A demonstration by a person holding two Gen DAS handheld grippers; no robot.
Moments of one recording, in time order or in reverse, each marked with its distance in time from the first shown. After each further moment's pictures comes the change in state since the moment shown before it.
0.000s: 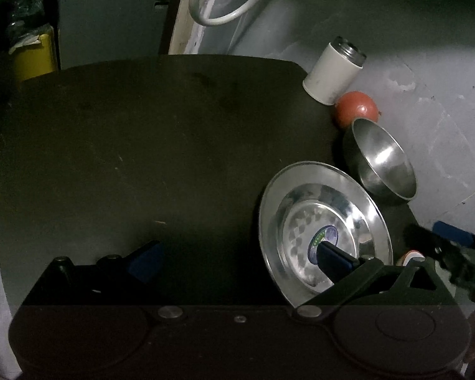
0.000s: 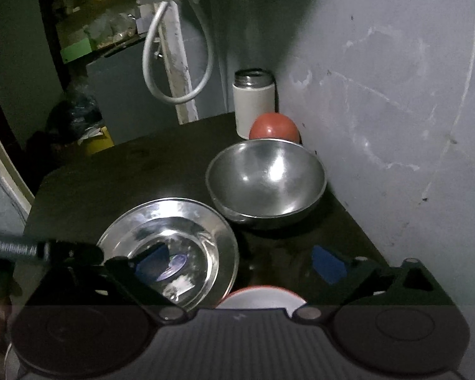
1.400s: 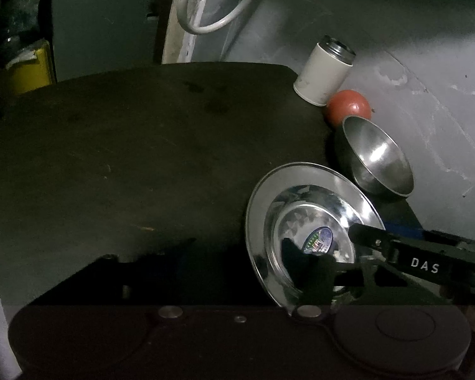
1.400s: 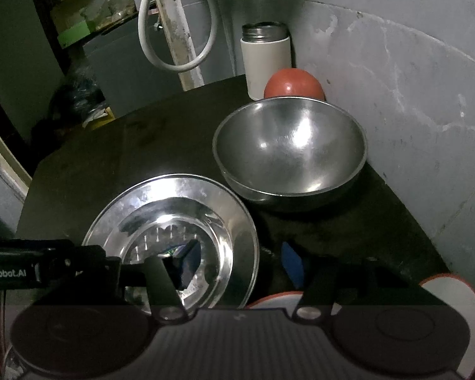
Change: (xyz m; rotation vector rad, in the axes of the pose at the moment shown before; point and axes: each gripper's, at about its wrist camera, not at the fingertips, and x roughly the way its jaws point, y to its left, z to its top) left arm 0.000 -0.011 -0.002 0.036 -0.027 0.005; right arm 0.049 0.006 -0.004 0.034 0.107 0.047
